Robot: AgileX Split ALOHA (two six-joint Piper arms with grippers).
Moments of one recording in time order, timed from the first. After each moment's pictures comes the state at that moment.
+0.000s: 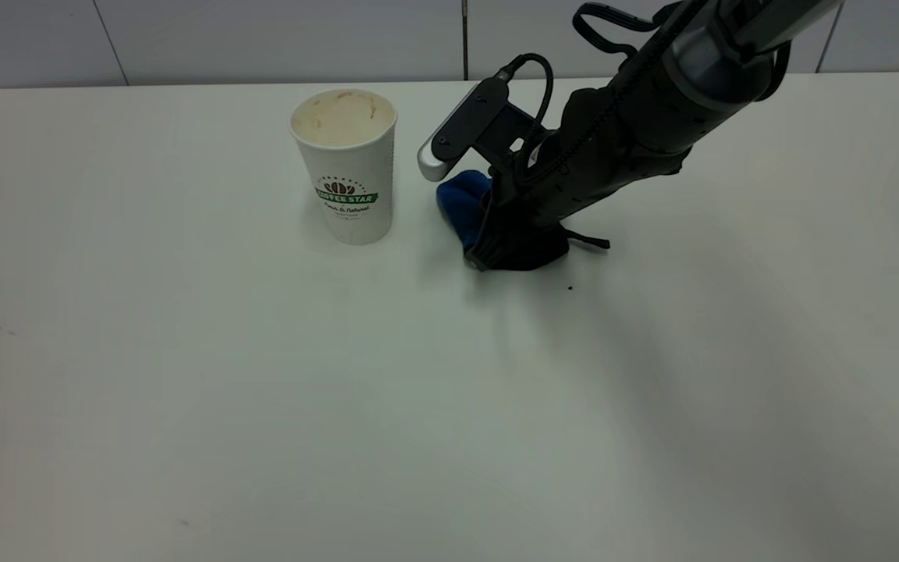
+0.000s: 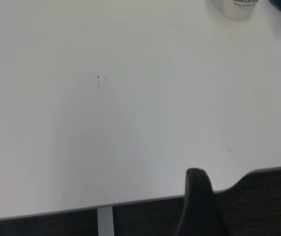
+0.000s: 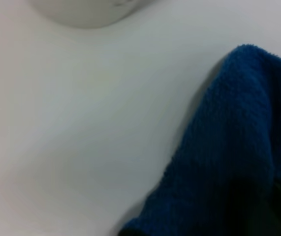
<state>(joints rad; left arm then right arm) -0.02 -0.02 -0.49 -0.07 1.14 0.10 0.42 2.65 -1.63 0.14 -0.19 -0.61</state>
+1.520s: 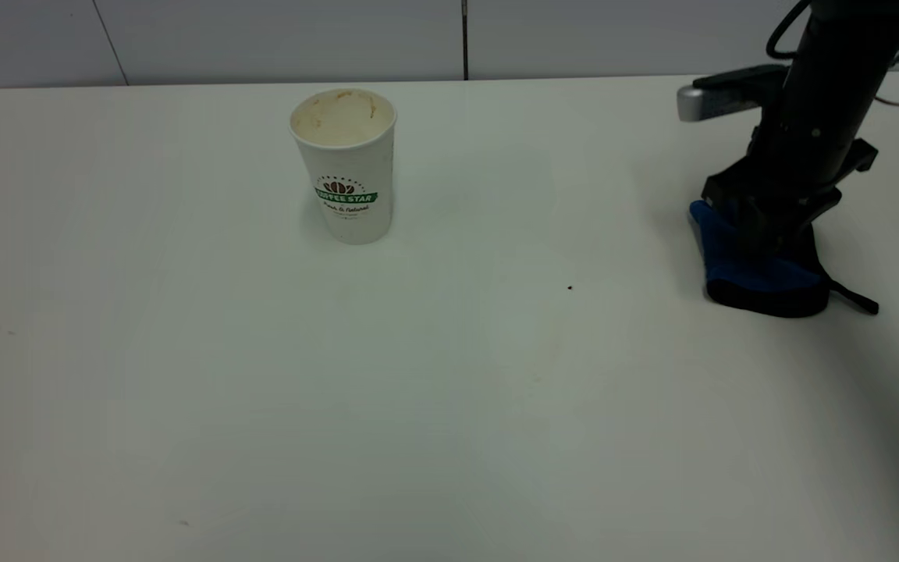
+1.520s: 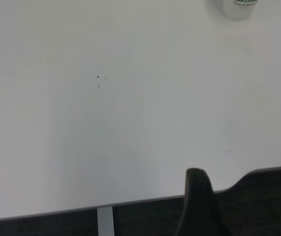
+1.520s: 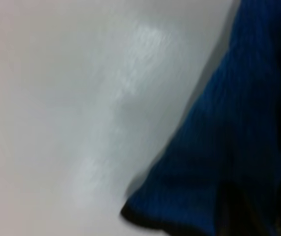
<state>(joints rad) -0.02 -0.02 -0.49 -0.07 1.14 0.10 0.06 2.48 -1.67 0.07 0.72 -0.29</state>
